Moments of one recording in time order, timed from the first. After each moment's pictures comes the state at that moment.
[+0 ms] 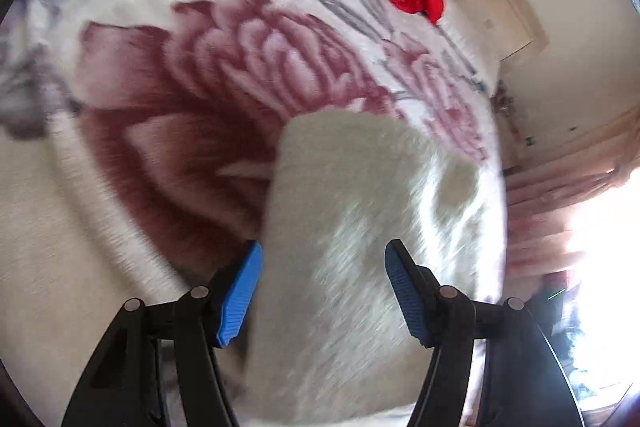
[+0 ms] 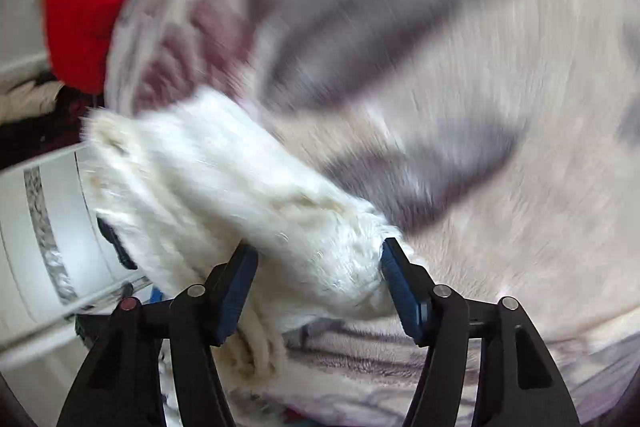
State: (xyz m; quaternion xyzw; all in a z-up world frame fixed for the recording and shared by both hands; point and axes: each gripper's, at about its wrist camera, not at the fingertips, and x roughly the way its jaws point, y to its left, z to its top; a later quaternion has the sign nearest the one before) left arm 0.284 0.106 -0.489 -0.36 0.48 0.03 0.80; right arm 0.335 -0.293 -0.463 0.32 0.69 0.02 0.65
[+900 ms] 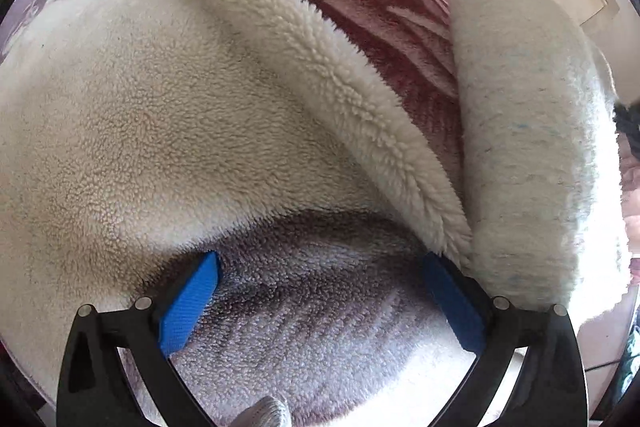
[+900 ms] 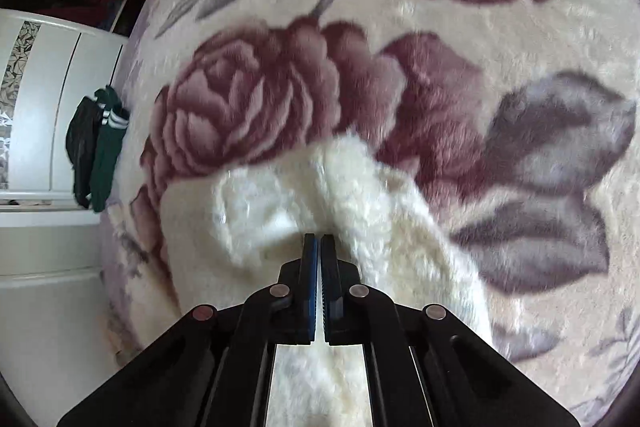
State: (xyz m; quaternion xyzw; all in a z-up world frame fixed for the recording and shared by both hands) left arm 0.201 0.100 -0.603 -0.32 0.56 0.13 0.75; right arm 0.453 -0.127 -0.427 0.09 0.71 0.12 0.69
